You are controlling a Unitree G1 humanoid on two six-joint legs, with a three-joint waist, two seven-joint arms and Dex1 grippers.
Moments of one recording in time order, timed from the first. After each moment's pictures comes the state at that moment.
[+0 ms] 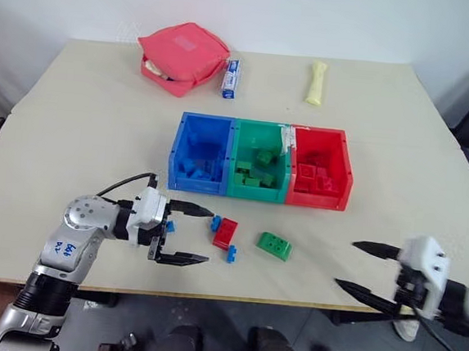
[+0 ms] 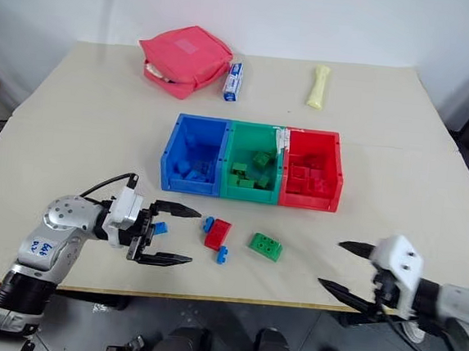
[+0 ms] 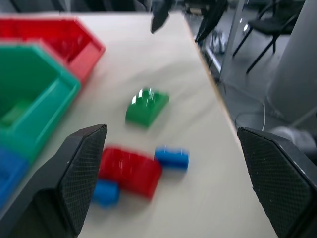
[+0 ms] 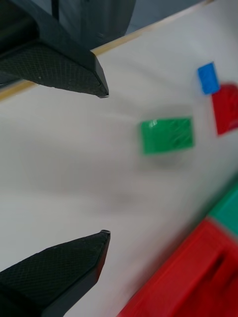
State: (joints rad) left arm -0.30 0.64 -0.04 -0.01 -0.44 0.05 -1.30; right arm 0.17 -0.89 -0.25 -0.51 0.50 0.48 0.96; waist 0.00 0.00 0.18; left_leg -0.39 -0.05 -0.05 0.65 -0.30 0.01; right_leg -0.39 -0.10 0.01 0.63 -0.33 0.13
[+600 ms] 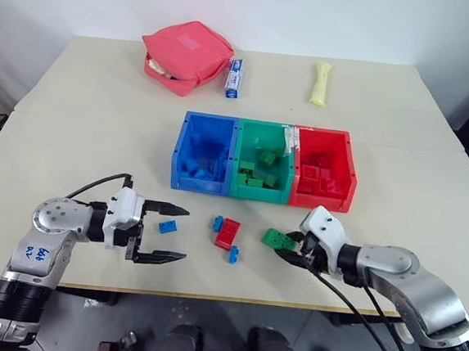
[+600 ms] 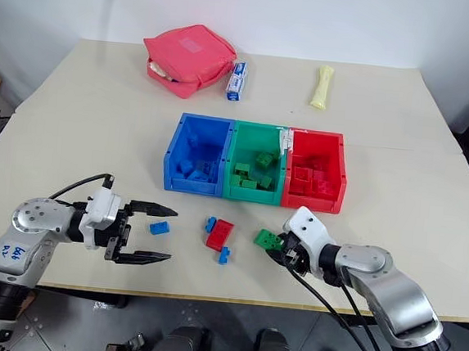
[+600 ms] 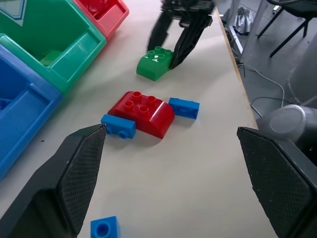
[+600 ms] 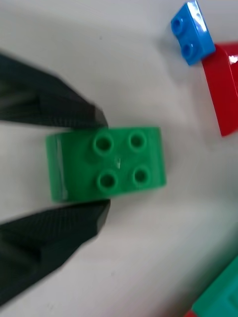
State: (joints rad) left arm -0.23 0.72 0.04 -0.03 -0.45 0.07 -1.29; right arm -0.21 -0.73 0.17 -0.51 0.37 0.86 0.68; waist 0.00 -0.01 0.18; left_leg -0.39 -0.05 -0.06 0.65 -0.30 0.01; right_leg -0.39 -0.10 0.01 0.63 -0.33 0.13
